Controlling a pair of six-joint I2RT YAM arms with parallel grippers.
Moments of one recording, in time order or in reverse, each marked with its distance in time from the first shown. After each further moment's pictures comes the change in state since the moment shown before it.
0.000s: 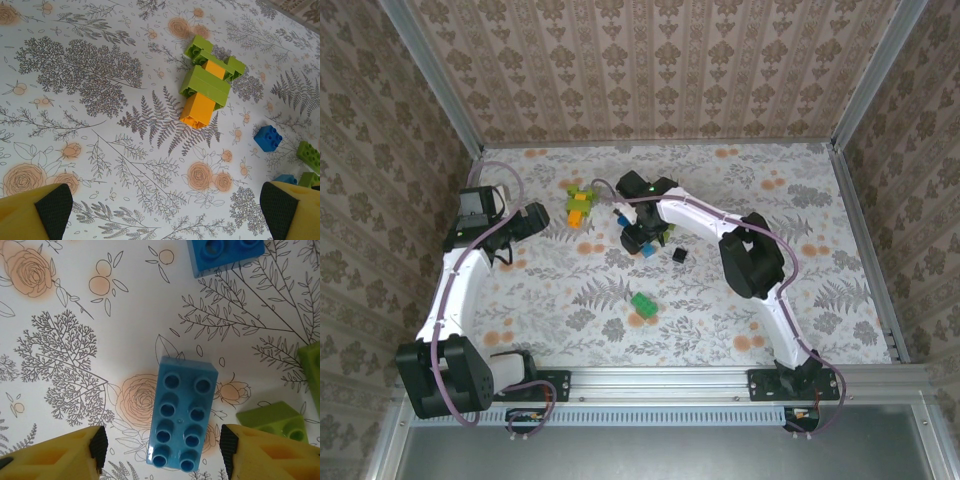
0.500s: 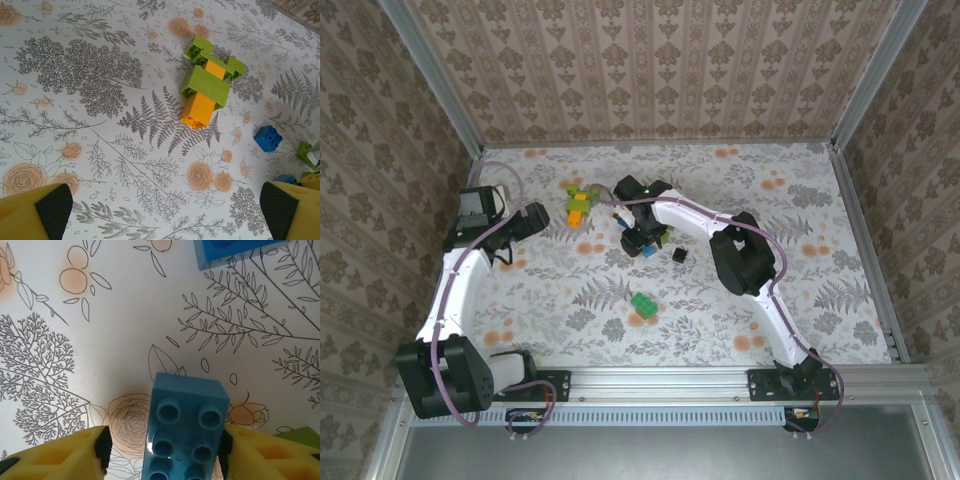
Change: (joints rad) left arm 0.000 0.000 0.000 0.000 0.000 0.000; right arm 0.000 0.079 0.048 -0.016 0.002 0.000
